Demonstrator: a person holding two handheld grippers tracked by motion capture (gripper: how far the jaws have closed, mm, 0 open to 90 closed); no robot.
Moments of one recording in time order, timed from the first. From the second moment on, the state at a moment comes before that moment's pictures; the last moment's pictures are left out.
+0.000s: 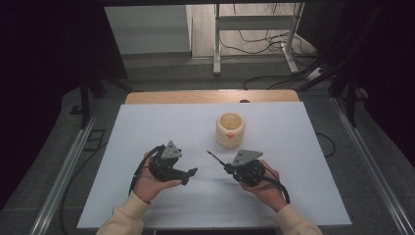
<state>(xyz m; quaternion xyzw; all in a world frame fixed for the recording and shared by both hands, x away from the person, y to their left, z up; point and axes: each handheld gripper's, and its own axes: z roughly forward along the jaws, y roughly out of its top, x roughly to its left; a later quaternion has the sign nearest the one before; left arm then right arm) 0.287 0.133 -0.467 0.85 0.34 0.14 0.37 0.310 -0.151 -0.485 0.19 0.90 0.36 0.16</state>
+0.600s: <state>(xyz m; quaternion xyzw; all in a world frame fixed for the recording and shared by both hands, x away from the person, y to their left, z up) 0.277 0.176 -0.485 0.83 0.39 0.16 0.35 0.312 -0.155 -0.482 0.20 0.89 0.37 0.16</state>
